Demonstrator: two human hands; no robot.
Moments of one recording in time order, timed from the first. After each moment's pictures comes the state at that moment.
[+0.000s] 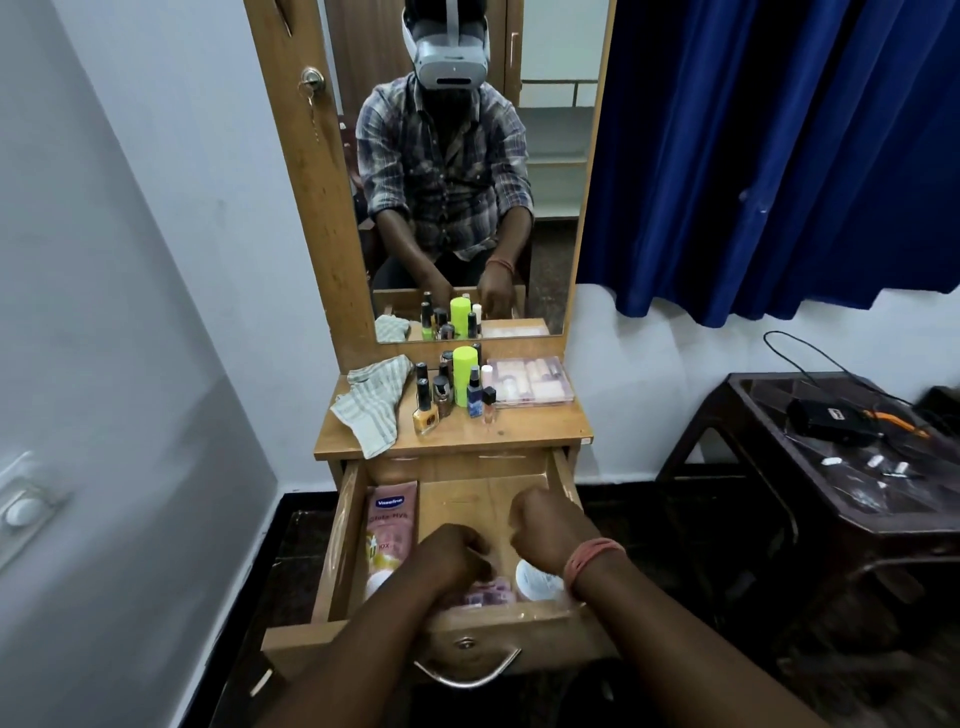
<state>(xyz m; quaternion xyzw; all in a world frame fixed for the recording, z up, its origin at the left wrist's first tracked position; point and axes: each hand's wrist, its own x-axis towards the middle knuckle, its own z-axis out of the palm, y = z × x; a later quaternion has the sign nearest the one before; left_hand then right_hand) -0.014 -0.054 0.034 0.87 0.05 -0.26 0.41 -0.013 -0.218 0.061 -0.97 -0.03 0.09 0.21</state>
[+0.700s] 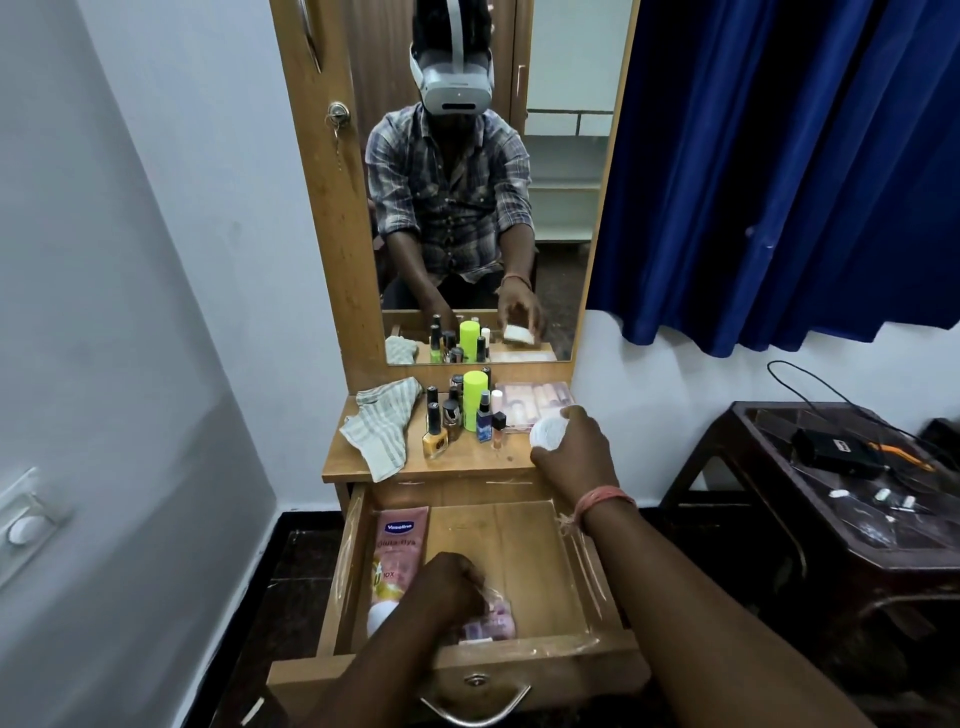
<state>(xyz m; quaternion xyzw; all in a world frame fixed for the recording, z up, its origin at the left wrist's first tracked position) -0.006 -0.046 0.008 0.87 0.06 -0.24 0.42 0.055 -0.232 0.115 -0.92 0.13 -0.12 0.36</state>
